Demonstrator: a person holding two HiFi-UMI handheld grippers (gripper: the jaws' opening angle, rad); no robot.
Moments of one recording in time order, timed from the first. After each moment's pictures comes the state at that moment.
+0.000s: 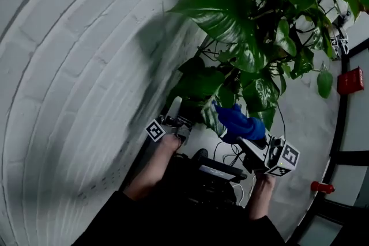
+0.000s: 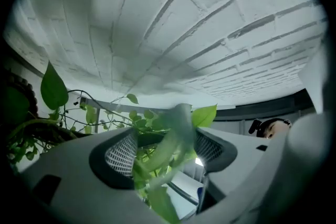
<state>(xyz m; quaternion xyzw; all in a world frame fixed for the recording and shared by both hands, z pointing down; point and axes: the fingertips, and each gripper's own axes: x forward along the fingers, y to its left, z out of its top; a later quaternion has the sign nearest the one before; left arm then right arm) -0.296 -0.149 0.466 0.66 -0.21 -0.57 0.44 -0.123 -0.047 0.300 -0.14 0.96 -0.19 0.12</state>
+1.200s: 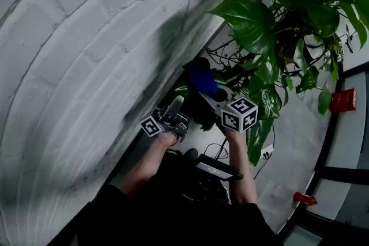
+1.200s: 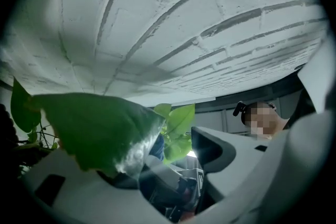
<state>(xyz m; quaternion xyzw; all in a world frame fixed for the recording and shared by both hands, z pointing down) -0.335 -0.136 0.414 0.72 -0.18 -0.58 0.34 -0.279 -0.173 0.435 -0.20 0.95 -0.19 -0.17</state>
